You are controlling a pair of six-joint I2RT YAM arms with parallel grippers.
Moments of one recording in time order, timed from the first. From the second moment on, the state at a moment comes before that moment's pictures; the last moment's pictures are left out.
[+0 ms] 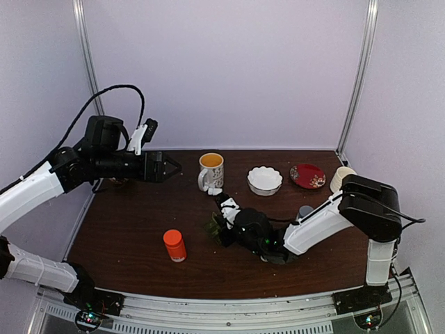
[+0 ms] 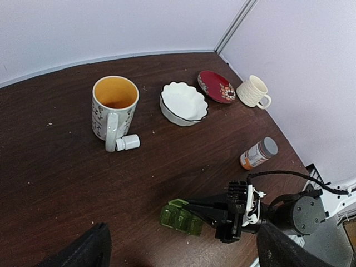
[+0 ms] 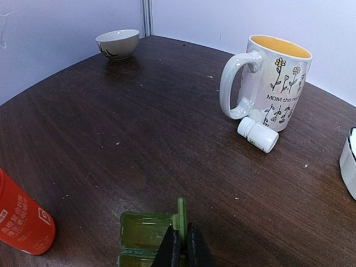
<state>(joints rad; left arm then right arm) -0.66 1.15 1.13 -0.47 0.20 -0.37 1.13 1.97 0.89 0.74 0.42 0.16</state>
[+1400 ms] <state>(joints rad) -0.86 1.23 1.09 -0.77 0.01 -0.36 1.06 1.43 0.75 0.44 0.37 0.33</state>
